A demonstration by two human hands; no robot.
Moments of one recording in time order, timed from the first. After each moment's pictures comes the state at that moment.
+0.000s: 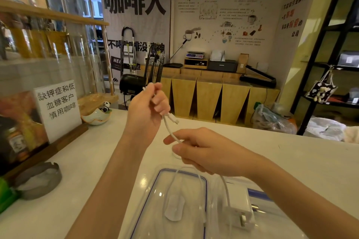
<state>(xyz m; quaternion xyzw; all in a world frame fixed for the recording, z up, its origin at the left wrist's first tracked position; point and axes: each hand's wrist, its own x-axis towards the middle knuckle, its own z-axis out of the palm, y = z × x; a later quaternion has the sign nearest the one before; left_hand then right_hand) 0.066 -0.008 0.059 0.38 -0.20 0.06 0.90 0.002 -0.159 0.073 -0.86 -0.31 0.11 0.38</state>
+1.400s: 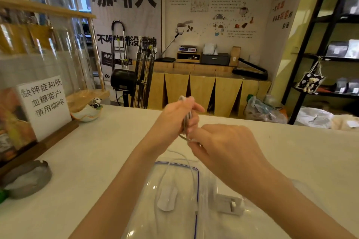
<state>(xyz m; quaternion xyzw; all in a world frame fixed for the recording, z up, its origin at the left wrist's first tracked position) 0.040 -0.060 0.049 0.67 -0.24 -0.04 0.70 -0.021 -0.186 0.053 -0.89 -0.31 -0.35 -0.01</state>
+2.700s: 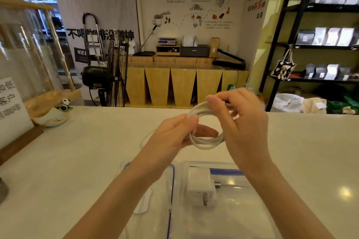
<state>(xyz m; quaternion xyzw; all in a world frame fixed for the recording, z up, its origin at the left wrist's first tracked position) 0.002 -0.112 0.044 0.71 -0.22 -0.08 0.67 -0.006 -0.244 0.051 -0.80 -0.11 -0.48 0.35</state>
